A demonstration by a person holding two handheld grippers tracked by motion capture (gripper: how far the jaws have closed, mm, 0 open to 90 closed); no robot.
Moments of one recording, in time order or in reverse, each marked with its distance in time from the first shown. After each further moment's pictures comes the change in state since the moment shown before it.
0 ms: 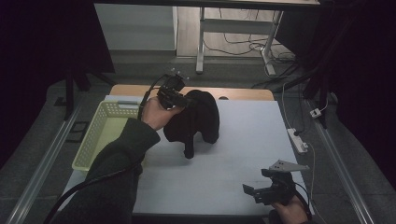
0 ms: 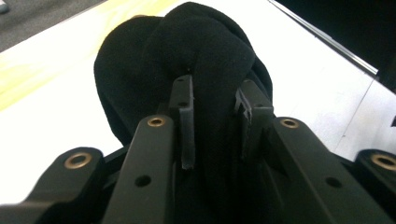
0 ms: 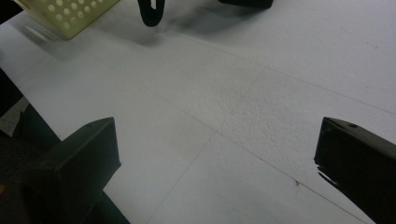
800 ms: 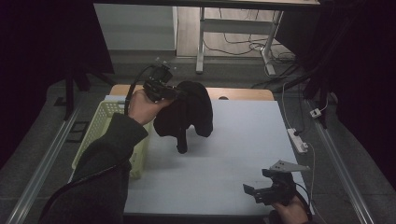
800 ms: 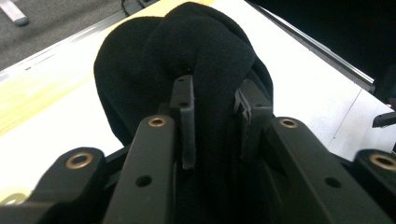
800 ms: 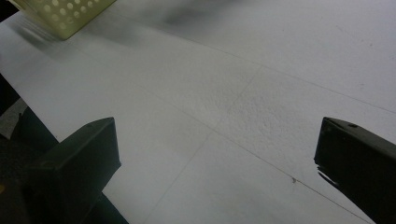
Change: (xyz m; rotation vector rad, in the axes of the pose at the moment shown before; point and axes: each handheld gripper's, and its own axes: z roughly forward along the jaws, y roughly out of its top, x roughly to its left) left arm 0.005 0.003 -0.048 -0.054 0.017 -0.010; right arm -0.001 -0.001 -0.001 0.000 -0.009 0.005
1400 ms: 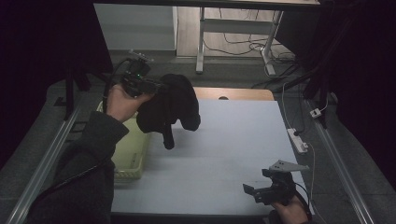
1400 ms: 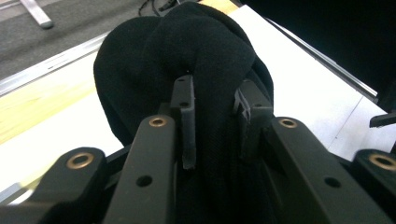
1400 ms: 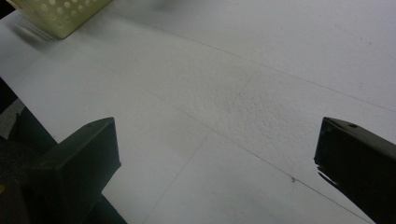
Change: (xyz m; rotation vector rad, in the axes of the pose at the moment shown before) left arm 0.018 -0.012 -0.046 -0.035 0.032 -0.032; right arm 0.000 0.001 0.001 0.008 -0.007 0.003
